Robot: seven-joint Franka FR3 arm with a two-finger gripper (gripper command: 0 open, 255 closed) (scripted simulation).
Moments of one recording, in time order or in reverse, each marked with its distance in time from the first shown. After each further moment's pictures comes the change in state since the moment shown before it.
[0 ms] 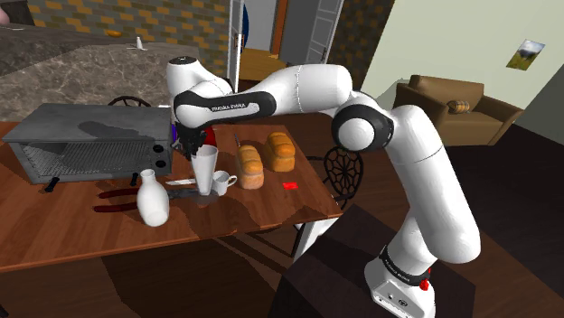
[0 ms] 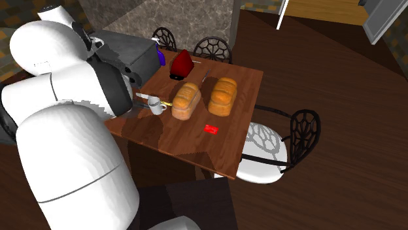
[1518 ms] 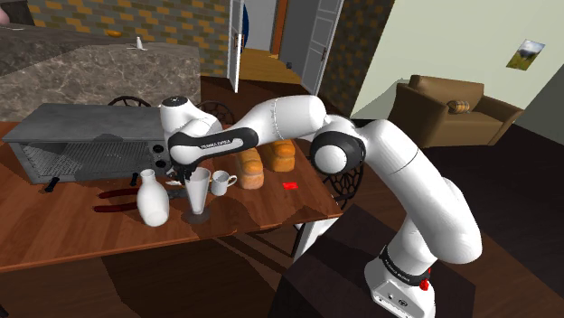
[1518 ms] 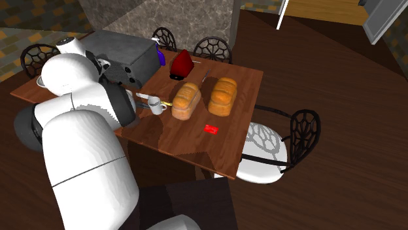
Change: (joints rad) arm 0.033 0.230 -0.012 0.118 -0.016 0.108 0.037
